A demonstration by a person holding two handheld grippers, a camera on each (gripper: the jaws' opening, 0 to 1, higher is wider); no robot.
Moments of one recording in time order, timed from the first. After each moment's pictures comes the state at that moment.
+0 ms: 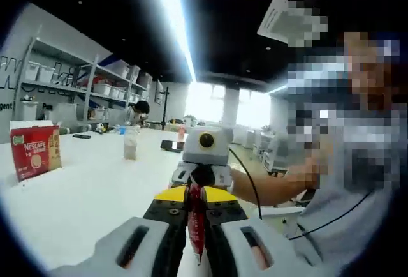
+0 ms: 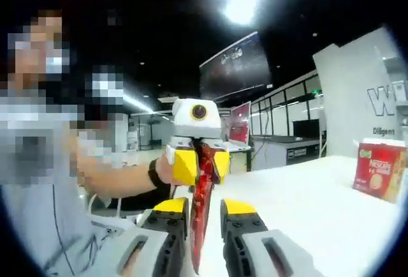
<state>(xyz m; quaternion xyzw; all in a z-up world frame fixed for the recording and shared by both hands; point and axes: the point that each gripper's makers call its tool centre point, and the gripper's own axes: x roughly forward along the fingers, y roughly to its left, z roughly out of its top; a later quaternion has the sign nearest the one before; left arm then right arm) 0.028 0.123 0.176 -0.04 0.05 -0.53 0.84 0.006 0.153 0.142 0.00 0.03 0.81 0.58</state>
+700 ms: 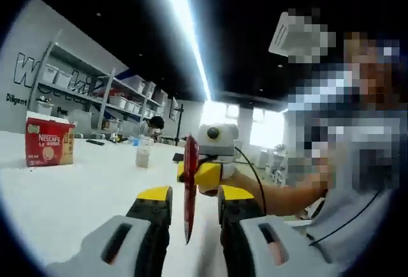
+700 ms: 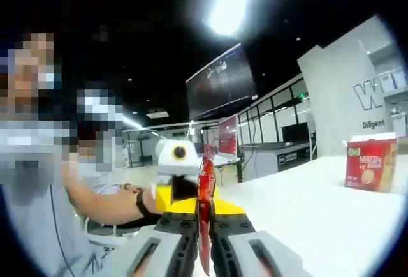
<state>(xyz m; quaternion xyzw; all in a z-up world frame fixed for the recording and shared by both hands) 0.019 0.138 0.148 -0.09 0.01 -0.47 0.88 0.032 0.144 0.170 0.06 0.02 0.78 0.62</state>
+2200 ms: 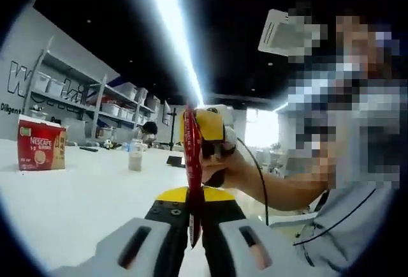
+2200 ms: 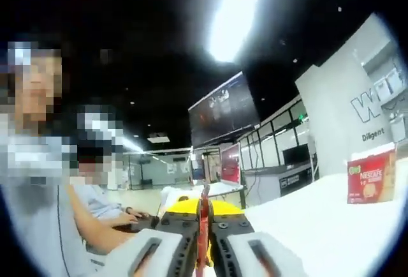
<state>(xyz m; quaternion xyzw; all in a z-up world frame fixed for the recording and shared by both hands) 0.004 0.103 0.141 -0.07 -0.03 -0.50 0.87 0.016 0.134 0.208 0.13 -0.04 0.78 0.61</state>
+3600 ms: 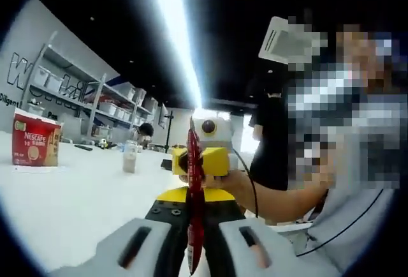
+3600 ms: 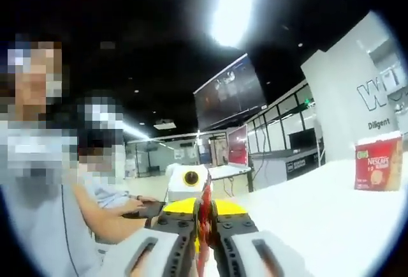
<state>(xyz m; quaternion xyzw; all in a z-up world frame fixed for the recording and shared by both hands) 0.010 0.101 0.150 -0.11 -0.02 -0.50 0.86 0.002 0.142 0.179 0.09 0.01 0.80 0.60</state>
